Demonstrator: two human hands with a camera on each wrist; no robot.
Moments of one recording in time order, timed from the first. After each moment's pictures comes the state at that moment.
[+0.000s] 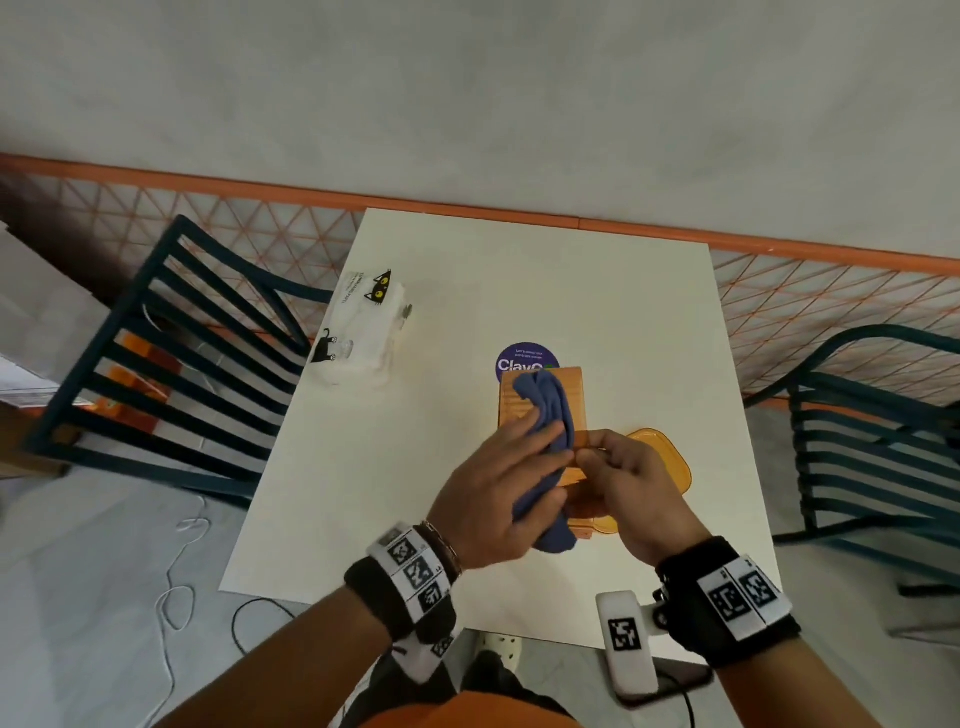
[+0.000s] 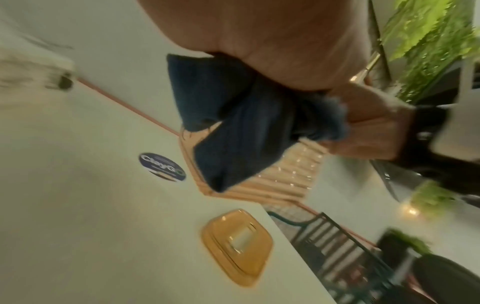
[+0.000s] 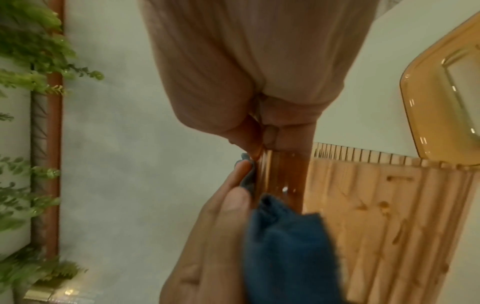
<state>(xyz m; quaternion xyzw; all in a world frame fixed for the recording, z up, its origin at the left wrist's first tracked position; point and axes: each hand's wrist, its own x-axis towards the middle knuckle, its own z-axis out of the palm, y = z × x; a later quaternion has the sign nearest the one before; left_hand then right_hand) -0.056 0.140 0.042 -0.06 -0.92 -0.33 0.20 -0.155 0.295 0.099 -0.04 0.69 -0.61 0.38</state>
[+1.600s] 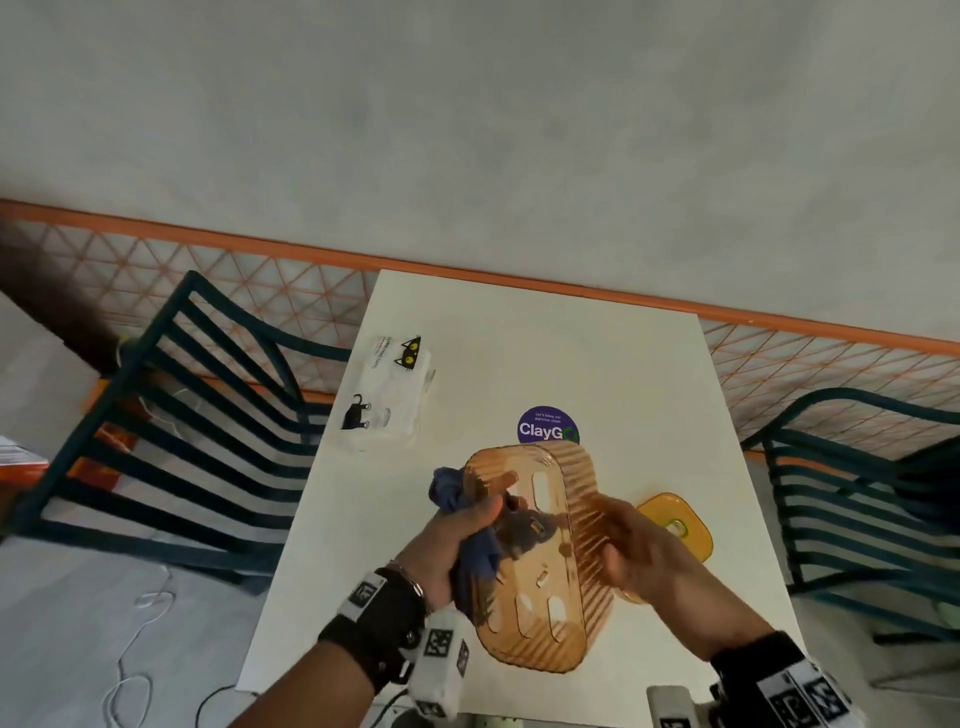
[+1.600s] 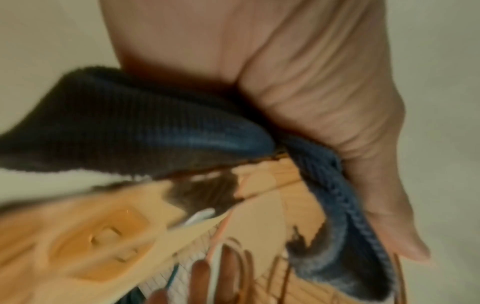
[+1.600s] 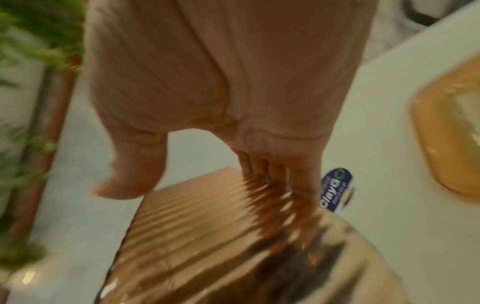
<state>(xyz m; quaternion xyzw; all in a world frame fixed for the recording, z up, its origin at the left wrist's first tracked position) -0.031 0.025 0.038 0.22 -0.33 -0.91 -0.14 -0.127 0.259 0.122 -0.13 0.69 -0.56 0.44</state>
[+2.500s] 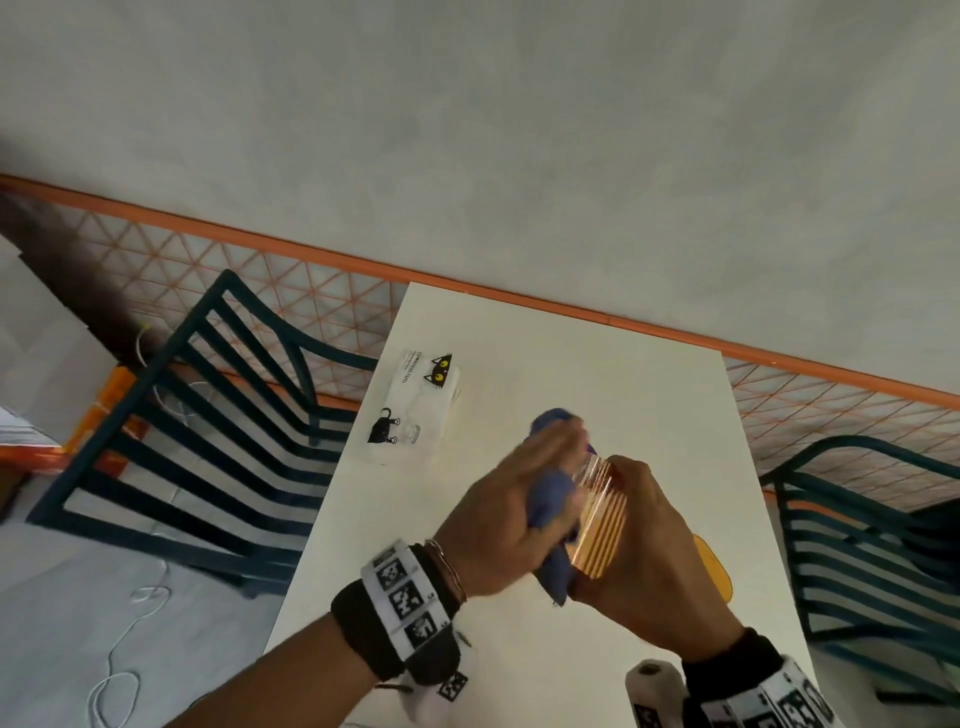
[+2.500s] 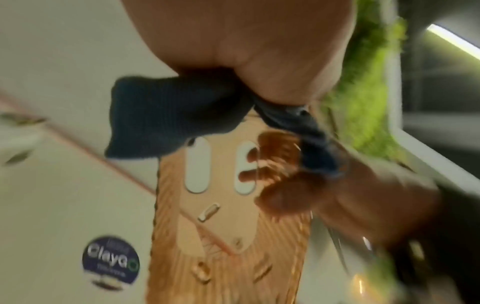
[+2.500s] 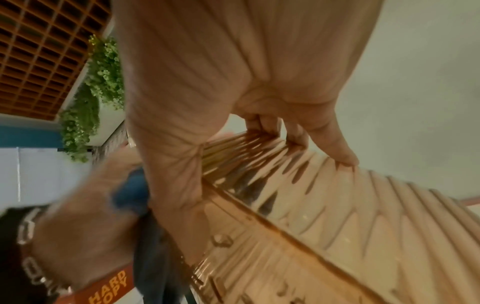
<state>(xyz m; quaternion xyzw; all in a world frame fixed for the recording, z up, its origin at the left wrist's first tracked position) -0.059 0.003 0.114 -0.05 -0.84 -0.52 0.16 -0.124 0.184 0.148 -0.38 0.87 -0.30 0.07</state>
